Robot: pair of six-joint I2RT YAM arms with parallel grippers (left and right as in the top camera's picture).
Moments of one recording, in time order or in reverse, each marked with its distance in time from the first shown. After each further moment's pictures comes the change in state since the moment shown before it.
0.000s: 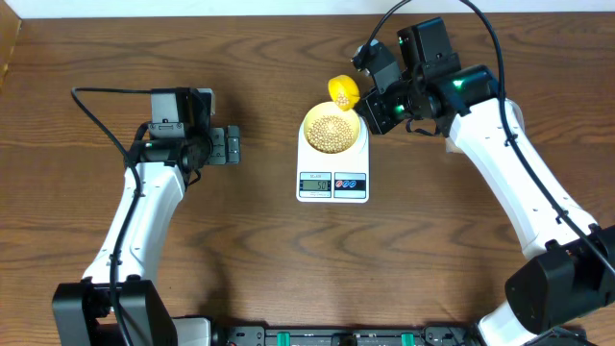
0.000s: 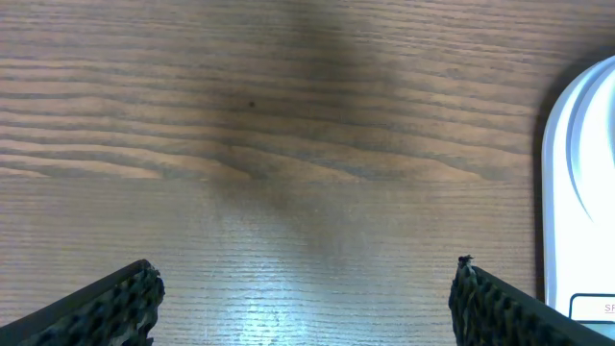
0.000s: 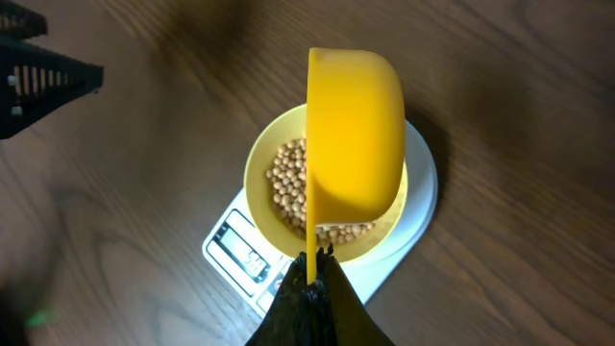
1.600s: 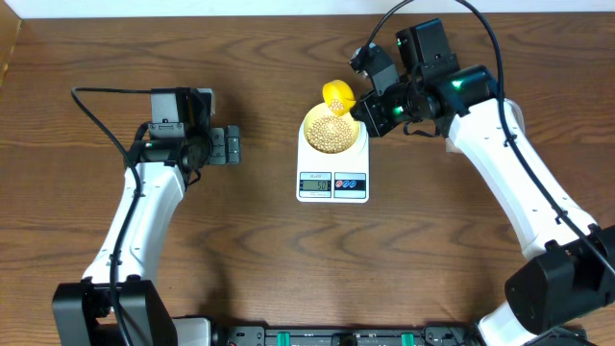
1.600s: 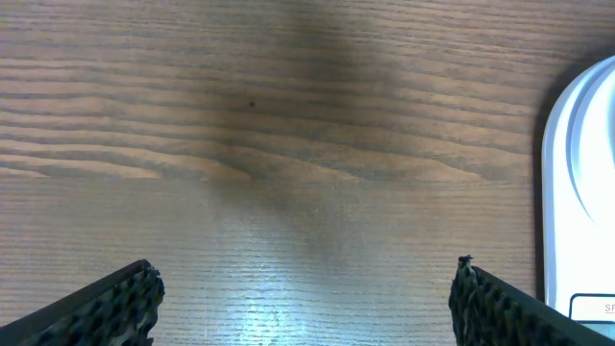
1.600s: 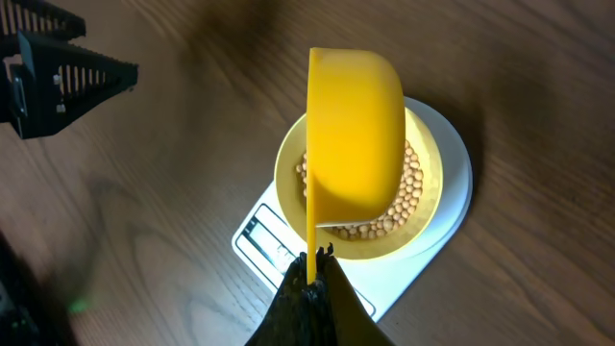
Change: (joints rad) left arm 0.000 0.000 0.000 0.000 0.000 0.000; right arm 0.002 0.000 0.000 -0.018 -0.064 0.031
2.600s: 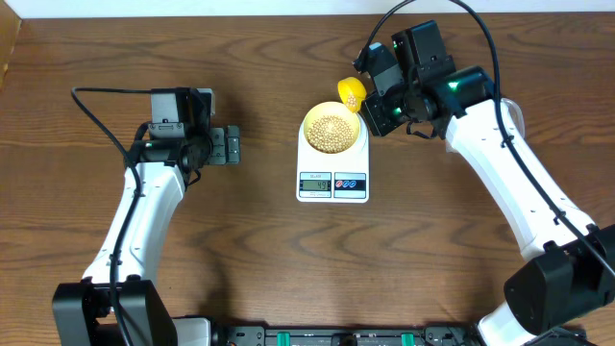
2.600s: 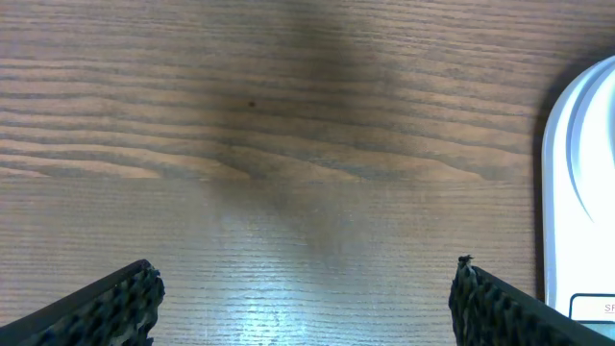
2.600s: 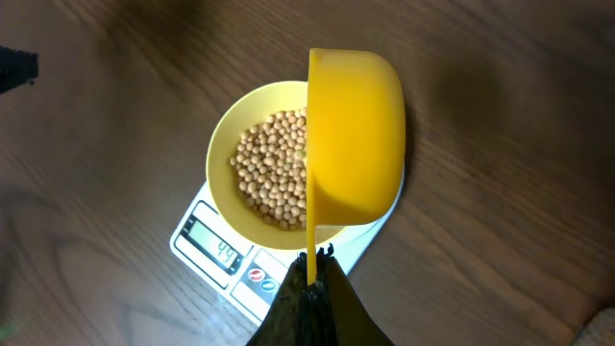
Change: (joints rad) left arm 0.000 0.000 0.000 0.000 0.000 0.000; right arm 0.018 0.000 0.000 -0.011 0.177 -0.005
